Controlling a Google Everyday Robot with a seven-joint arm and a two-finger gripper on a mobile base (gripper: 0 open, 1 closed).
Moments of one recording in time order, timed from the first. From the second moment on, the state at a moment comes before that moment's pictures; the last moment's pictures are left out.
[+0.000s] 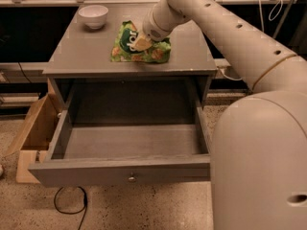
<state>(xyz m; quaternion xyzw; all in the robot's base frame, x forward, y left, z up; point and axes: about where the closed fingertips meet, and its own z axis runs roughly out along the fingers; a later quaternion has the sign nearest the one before) 0.788 0.044 0.880 -0.61 0.69 0.06 0.38</state>
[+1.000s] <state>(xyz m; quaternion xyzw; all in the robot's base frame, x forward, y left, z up) 0.679 -0.004 0.937 -0.60 0.64 0.12 0.47</state>
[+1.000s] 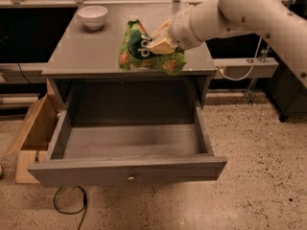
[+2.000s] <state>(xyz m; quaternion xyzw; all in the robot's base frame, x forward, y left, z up) 0.568 -0.049 0.840 -0.61 0.73 0.15 0.27</state>
